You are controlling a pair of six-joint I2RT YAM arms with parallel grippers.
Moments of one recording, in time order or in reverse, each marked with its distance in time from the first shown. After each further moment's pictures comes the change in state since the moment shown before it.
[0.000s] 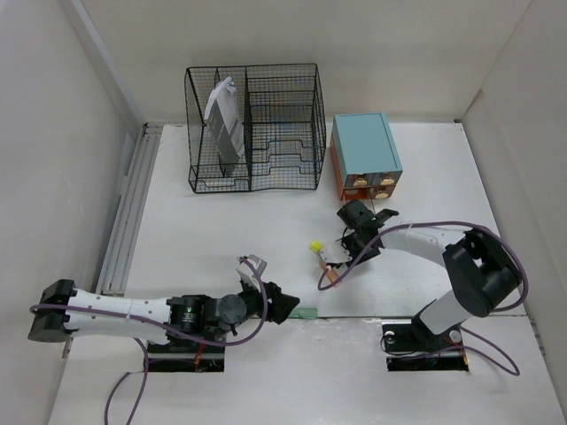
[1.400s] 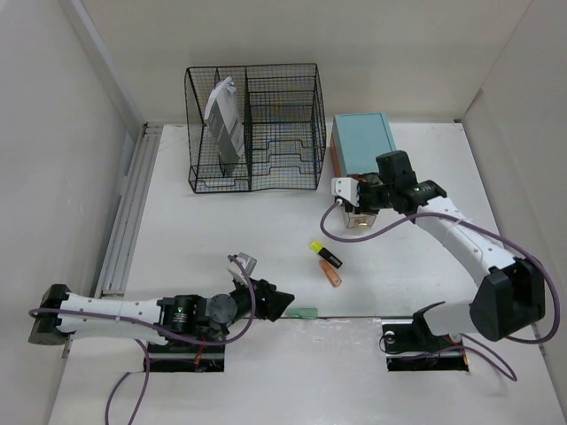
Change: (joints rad) left arm 0.000 -0.126 -0.013 -0.081 -0.029 -0.026; right arm -0.239 -0.185 0.265 0.034 -0.505 0.246
